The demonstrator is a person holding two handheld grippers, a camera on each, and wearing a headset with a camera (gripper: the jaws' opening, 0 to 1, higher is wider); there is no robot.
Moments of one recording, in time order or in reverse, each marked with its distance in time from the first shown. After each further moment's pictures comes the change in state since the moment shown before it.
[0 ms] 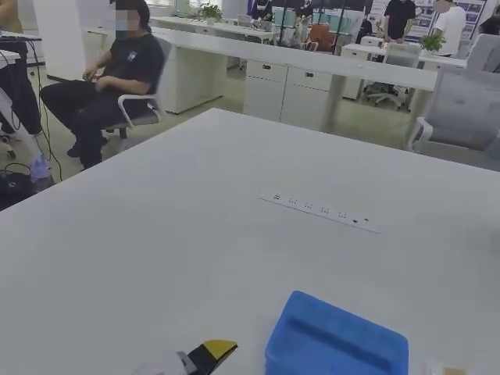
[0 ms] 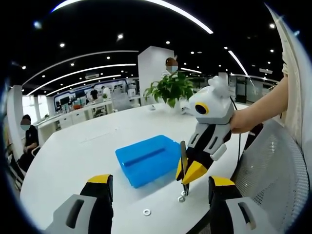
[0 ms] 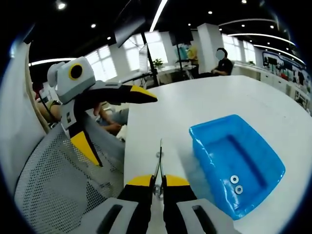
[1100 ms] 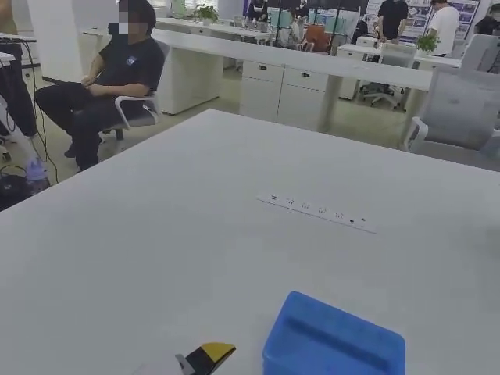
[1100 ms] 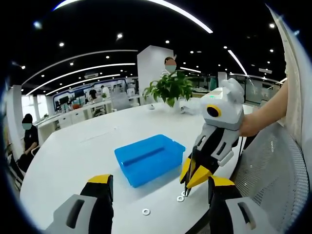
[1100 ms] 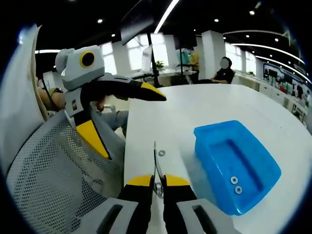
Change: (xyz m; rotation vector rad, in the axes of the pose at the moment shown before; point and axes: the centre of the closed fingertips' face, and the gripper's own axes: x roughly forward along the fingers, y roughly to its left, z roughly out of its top) left arm 0.001 -0.001 -0.001 -0.001 0.004 -0.008; right arm 0.002 0.014 -0.007 -0.124 -0.006 -0.055
